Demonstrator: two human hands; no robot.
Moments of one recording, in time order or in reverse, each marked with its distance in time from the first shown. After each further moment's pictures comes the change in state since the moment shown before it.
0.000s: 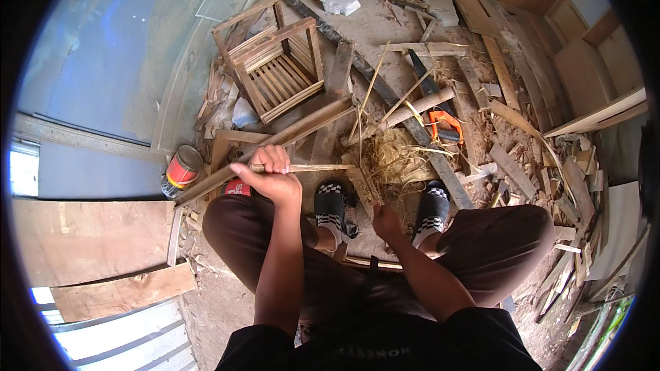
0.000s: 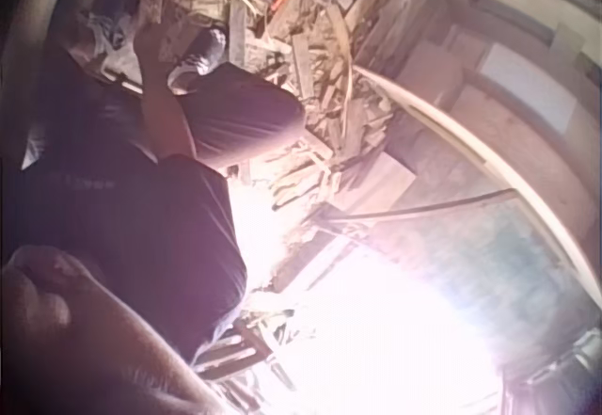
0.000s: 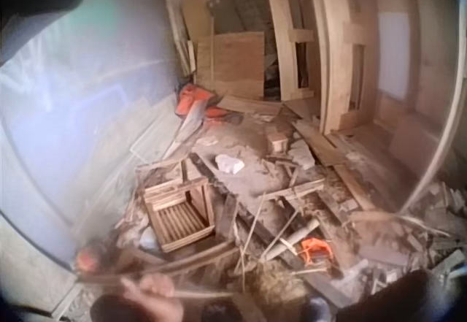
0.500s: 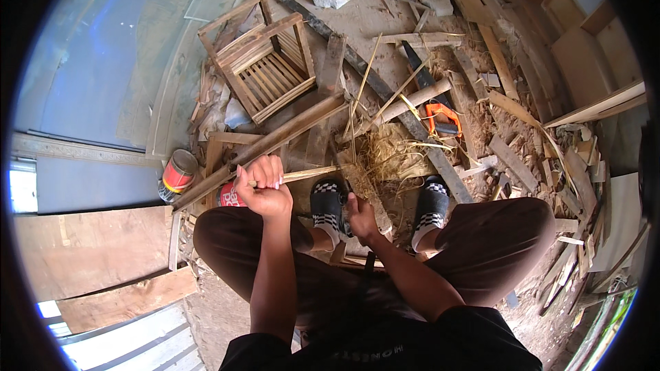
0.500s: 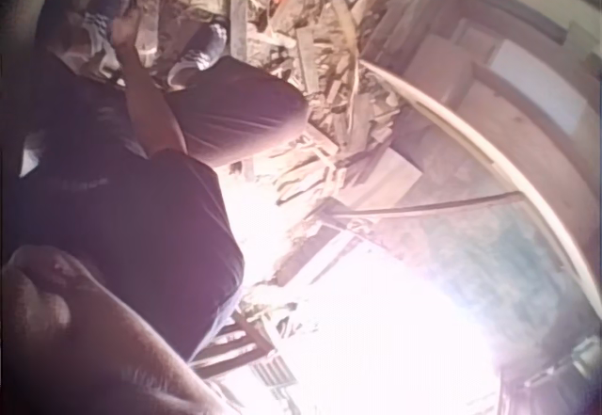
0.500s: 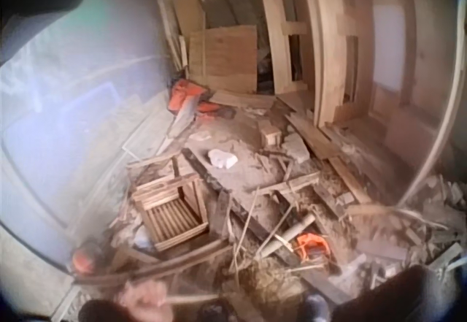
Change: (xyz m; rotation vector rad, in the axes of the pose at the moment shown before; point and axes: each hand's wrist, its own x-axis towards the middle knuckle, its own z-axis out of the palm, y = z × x) left_hand -0.006 0.004 -0.010 -0.011 -0.236 -0.046; right_hand -0.009 -0.063 0.020 0.642 0.052 -0.125
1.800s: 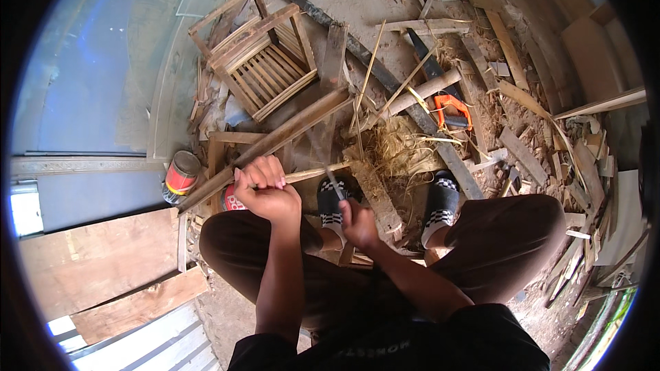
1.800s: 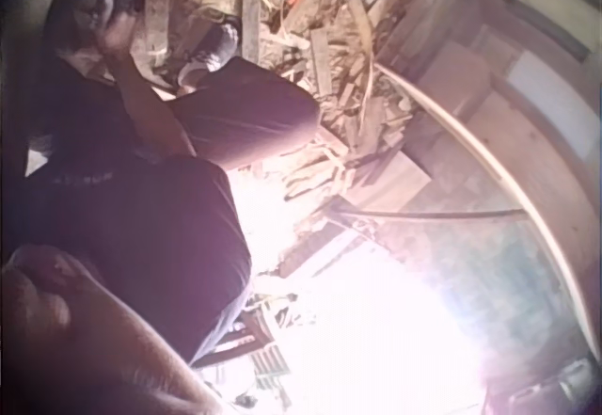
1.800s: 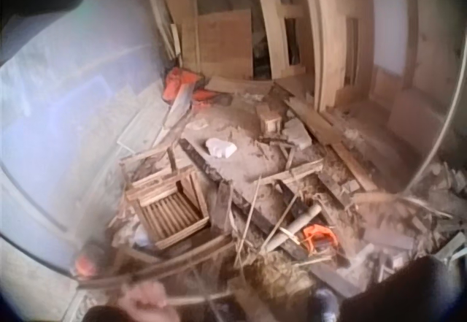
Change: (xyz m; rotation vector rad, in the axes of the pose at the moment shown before) left_hand 0.018 -0.013 0.009 0.067 0.210 -0.008; right_hand -0.017 -0.048 0.015 -0.215 0.027 -0.196
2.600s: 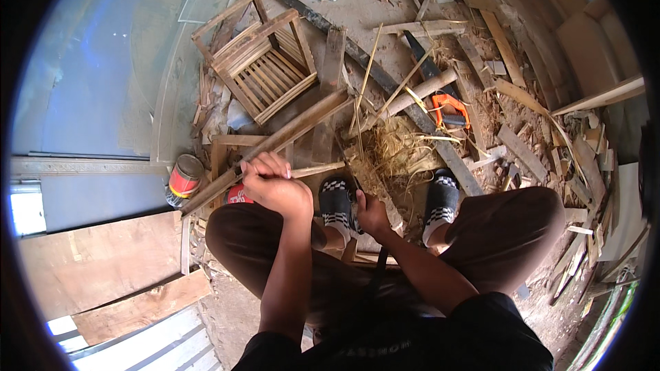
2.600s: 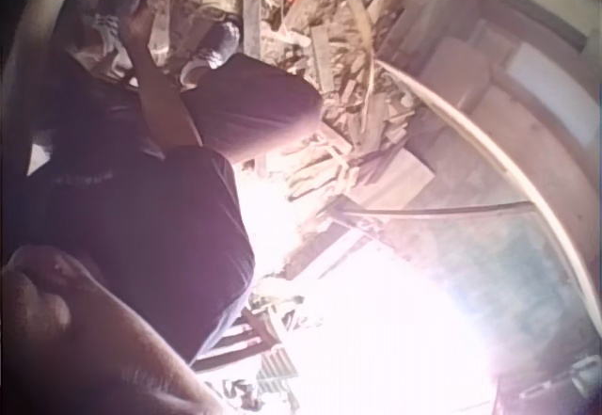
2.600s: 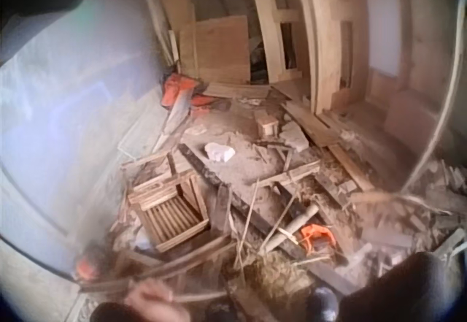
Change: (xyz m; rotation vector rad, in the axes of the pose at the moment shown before) left_hand -0.005 -0.002 0.038 0.107 0.232 0.072; right_hand 0.018 0.045 -0.015 -0.036 -0.039 0.188
